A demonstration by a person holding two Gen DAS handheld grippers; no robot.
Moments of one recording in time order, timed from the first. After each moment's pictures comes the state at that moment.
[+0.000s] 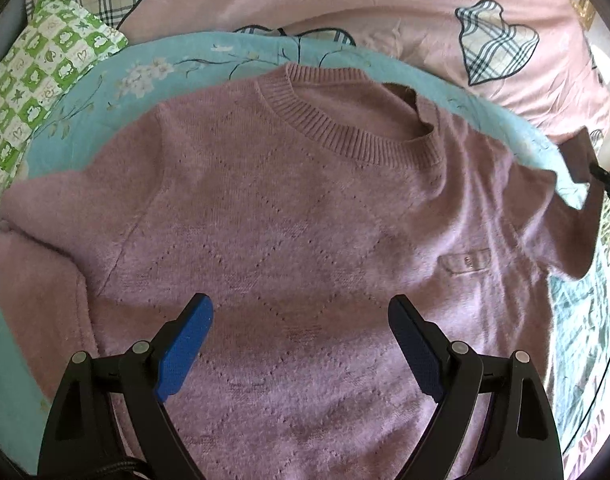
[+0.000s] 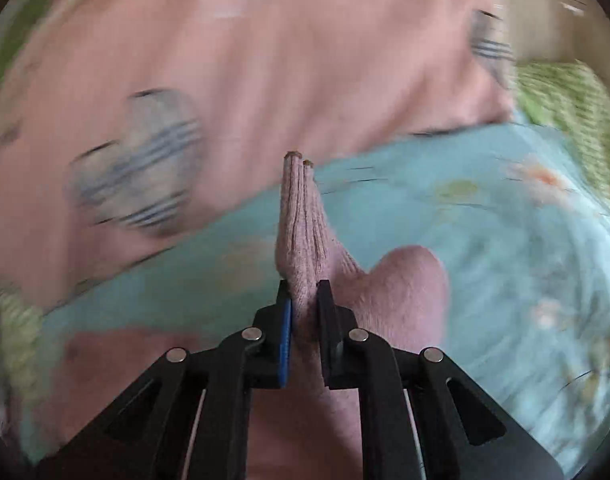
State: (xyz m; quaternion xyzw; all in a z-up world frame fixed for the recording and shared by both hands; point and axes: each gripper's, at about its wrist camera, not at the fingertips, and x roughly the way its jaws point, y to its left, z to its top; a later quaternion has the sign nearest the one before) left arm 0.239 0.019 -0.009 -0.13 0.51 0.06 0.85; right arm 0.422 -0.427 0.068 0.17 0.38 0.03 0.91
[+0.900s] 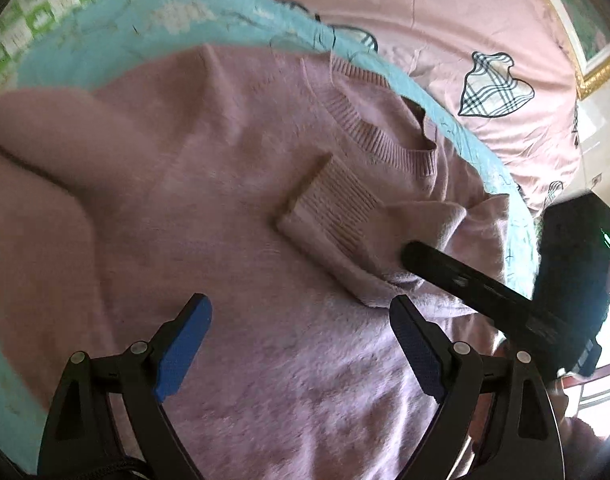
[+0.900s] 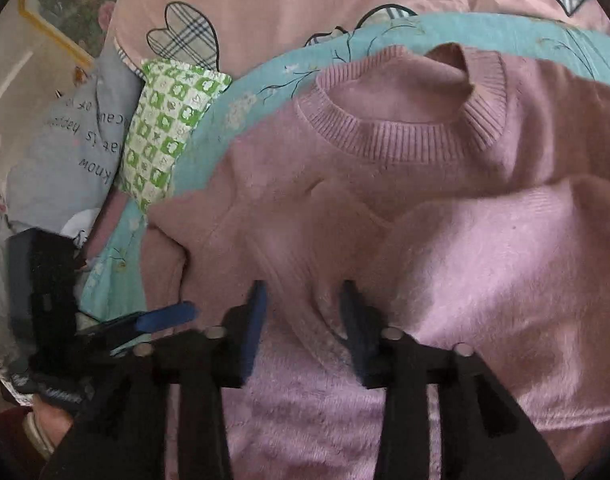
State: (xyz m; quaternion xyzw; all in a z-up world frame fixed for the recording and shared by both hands) left arm 0.222 0.075 -0.029 -0.27 0.52 0.00 0.81; right arm 0.335 -0.105 -0.024 0.11 0.51 0.37 0.77
